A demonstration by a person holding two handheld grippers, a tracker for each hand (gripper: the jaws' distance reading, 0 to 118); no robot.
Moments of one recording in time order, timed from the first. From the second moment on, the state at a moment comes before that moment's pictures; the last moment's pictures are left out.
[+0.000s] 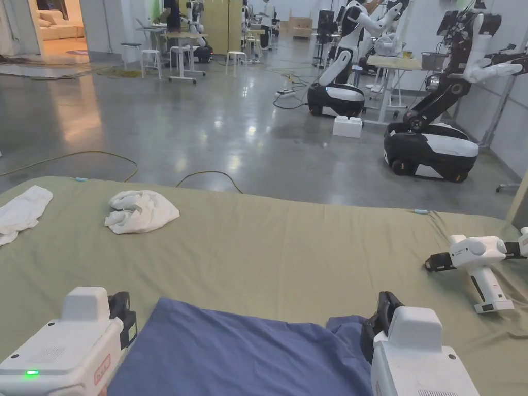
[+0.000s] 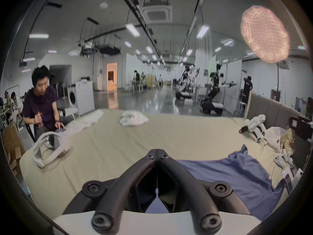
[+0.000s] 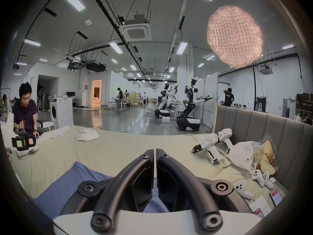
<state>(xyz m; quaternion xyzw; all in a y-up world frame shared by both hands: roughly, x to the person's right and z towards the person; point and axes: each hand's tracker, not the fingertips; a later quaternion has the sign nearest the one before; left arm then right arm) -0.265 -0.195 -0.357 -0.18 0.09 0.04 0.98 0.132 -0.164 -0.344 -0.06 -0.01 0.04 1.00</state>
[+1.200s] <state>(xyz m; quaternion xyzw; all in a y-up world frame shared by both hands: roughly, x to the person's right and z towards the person) -0.273 -0.316 -0.617 -0.47 0.02 0.02 0.88 0.237 -0.283 -0.459 -0.33 -0.07 0.01 0.94</state>
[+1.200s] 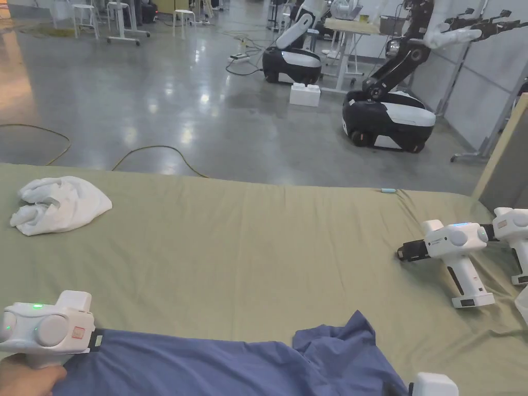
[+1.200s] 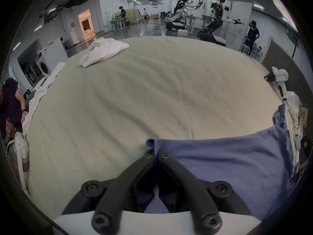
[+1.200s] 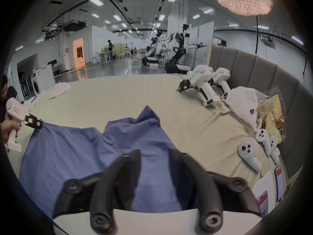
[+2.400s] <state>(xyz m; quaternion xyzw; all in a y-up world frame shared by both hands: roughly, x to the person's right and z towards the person) -0.300 -0.242 -0.484 -0.35 0.03 0.05 0.93 0.293 -0.272 -0.525 -0.37 -0.03 0.00 0.93</state>
